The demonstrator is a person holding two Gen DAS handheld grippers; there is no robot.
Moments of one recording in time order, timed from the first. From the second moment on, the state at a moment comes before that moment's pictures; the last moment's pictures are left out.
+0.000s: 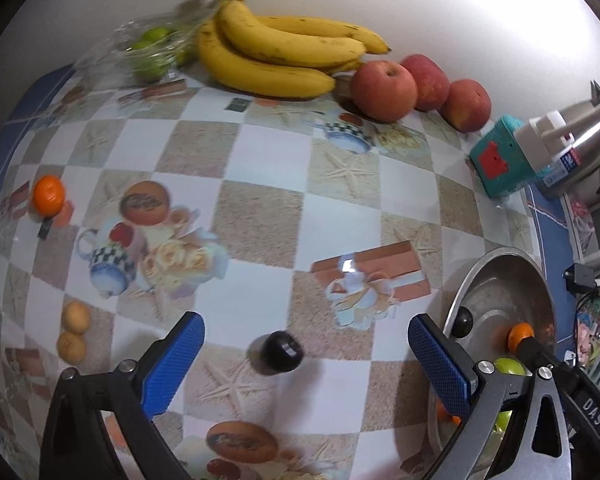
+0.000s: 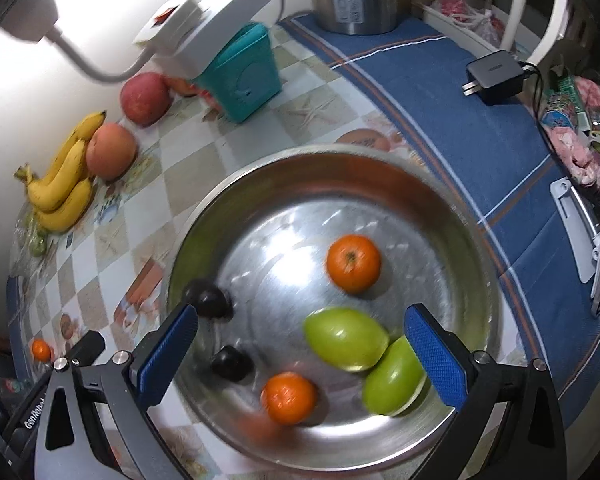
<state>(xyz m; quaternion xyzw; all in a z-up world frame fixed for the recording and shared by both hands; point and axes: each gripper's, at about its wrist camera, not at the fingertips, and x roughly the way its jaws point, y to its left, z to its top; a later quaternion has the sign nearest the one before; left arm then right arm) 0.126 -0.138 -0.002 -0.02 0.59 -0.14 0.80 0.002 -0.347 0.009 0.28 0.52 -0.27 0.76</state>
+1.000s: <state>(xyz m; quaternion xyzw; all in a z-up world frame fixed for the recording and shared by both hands) 0.131 0.031 0.007 -0.04 0.58 -0.04 0.81 0.058 -0.211 0.012 0.19 0.55 -0.10 0.81</state>
